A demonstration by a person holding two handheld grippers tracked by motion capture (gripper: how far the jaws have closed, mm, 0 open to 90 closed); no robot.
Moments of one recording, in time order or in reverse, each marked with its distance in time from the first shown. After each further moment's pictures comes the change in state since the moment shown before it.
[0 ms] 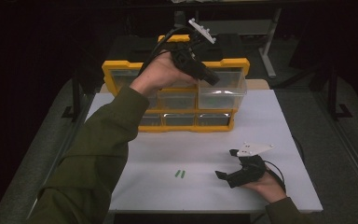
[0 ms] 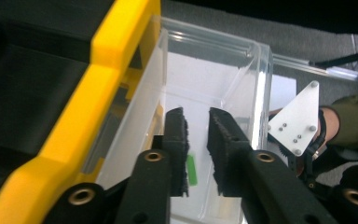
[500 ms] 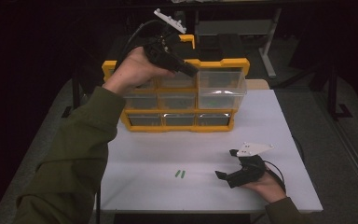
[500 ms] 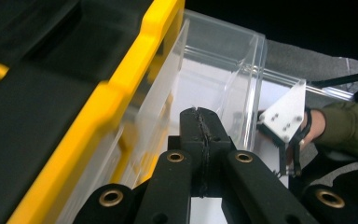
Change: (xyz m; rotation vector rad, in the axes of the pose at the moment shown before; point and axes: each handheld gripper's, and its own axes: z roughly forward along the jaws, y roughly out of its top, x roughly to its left) left arm 0.009 -0.033 -0.050 -0.047 0.012 -0.071; right arm 0.000 0.000 0.001 0.004 -0.003 -0.005
